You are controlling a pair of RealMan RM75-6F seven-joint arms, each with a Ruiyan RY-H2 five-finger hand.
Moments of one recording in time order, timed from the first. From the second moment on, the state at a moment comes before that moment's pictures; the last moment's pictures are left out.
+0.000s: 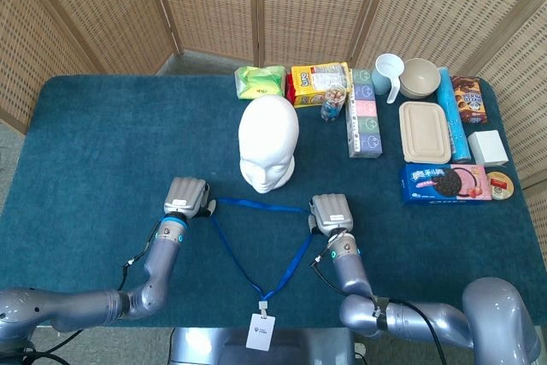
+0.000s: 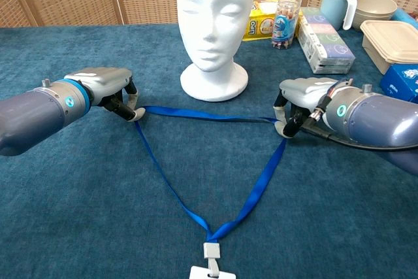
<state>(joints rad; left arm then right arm) -0.85 -1.79 -0.21 -1.33 0.59 1.04 0.76 0.87 -1.77 0.23 -1.52 -0.45 1.15 -0.86</state>
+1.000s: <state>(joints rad) -0.84 -1.79 -0.21 -1.31 0.65 1.06 0.73 0.85 -1.72 0.25 -1.59 -0.47 1.16 -0.80</state>
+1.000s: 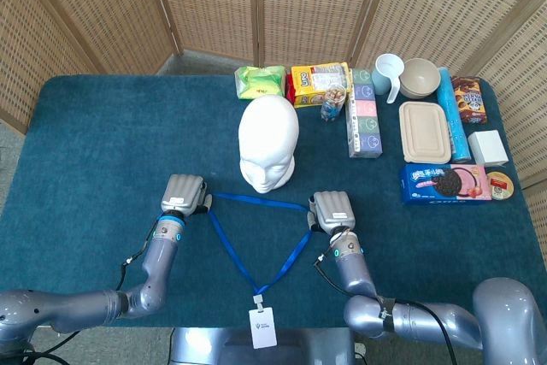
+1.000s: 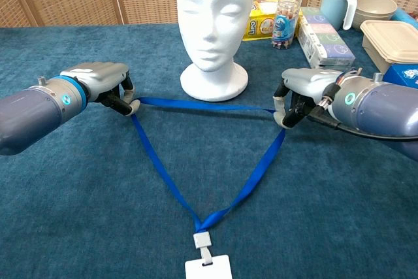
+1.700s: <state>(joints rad) -0.81 -1.78 -0.21 -1.30 0.71 1.07 0.69 0.84 -1.71 0.23 -1.61 -0.49 1.15 -0.76</state>
